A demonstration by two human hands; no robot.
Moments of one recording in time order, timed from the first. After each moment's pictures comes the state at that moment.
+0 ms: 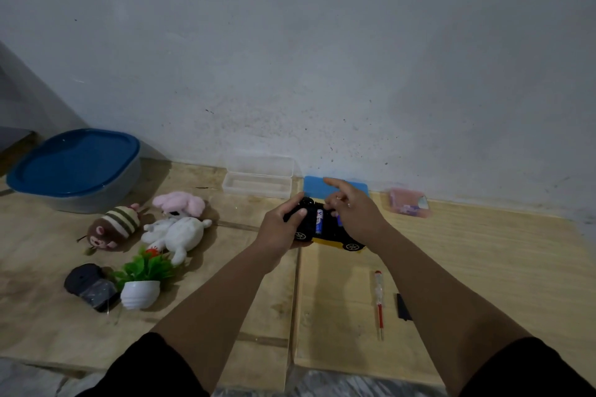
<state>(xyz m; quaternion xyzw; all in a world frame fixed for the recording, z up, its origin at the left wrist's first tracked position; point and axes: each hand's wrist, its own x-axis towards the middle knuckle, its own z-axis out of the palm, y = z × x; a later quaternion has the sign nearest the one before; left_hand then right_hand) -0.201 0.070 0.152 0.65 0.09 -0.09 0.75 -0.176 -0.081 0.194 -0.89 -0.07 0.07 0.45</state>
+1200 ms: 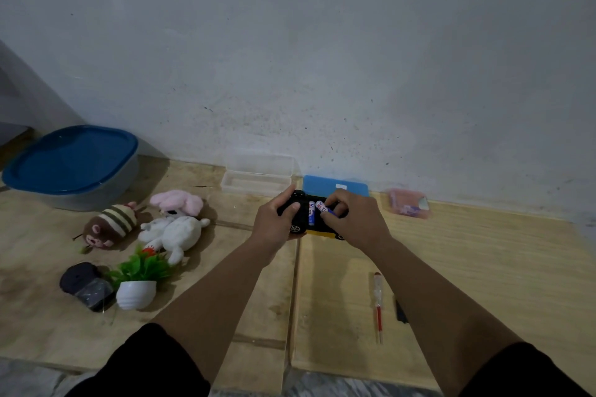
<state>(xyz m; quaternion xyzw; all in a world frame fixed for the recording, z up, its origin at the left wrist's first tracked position) -0.188 0.072 0.151 0.64 0.10 -0.05 0.76 -0.176 -0.086 0.182 -0.94 -0.10 -0.03 0.33</state>
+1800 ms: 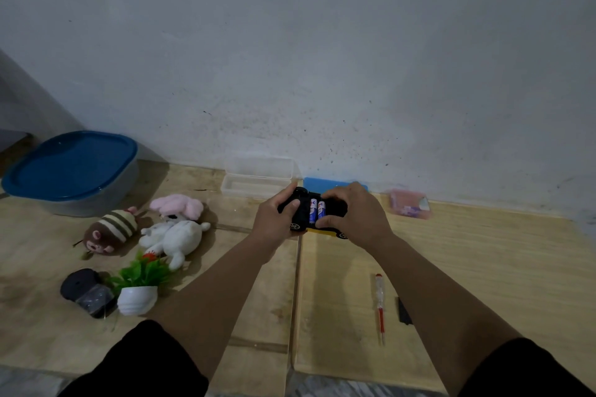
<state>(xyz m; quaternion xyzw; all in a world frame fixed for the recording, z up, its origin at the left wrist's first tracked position) -0.182 0.076 0.157 0.66 0.08 -0.05 0.75 -0.169 -0.086 0.188 -0.95 -0.11 -0.01 0.29</state>
